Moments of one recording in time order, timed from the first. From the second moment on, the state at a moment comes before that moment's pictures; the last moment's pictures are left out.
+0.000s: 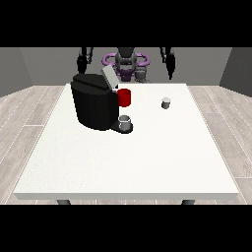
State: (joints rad) left arm -0.01 0.10 -0.02 -1.59 -0.02 0.02 0.02; right arm 0.01 -0.06 0.00 -1.59 -0.02 -0.03 0.01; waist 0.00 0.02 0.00
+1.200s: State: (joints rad) left arm -0.28 0.52 0.03 -1.19 -0.31 -0.24 -0.15; right arm -0.13 -0.04 0.06 -1.59 0.17 -0.16 0.00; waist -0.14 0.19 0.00
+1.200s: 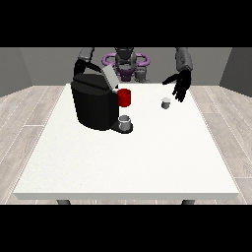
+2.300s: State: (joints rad) left arm -0.47 0.45 -0.10 -0.88 -0.71 -0.01 -0.25; right arm -0.24 -0.03 0.02 -1.38 0.16 -0.15 0.01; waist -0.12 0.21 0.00
